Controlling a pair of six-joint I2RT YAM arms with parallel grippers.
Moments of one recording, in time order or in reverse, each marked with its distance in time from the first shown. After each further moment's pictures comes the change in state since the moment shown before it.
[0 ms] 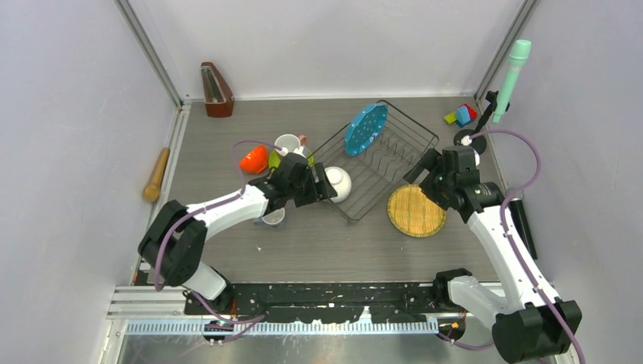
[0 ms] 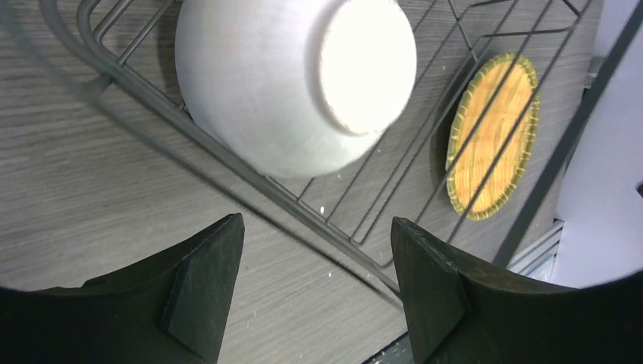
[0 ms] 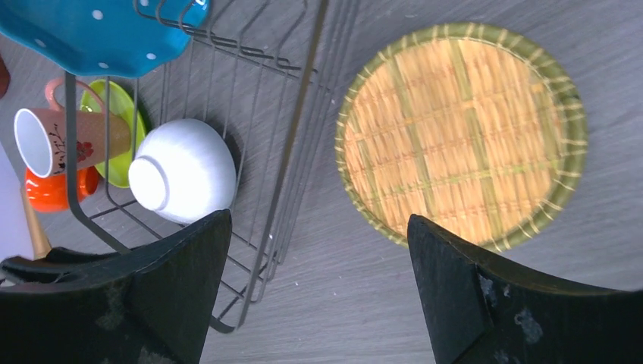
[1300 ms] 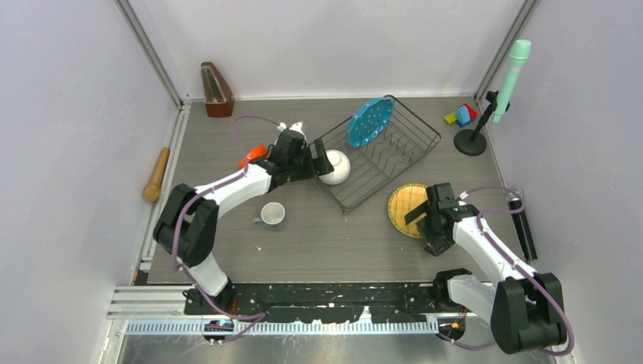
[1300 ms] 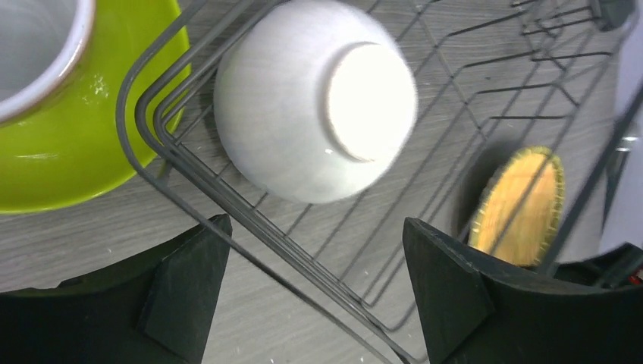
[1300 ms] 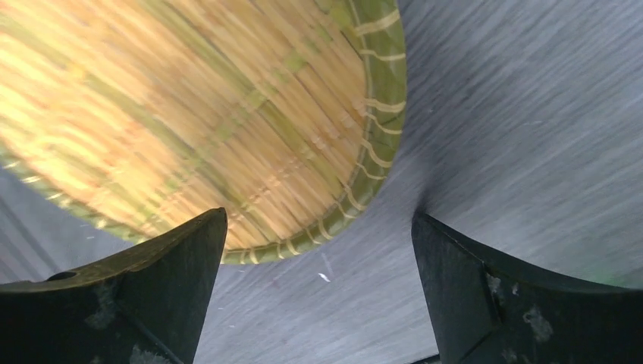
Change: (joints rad) left arm 0.120 0.213 0.212 0.023 -0.022 0.166; right arm -0.006 0.073 -0.383 -0.027 0.086 0.301
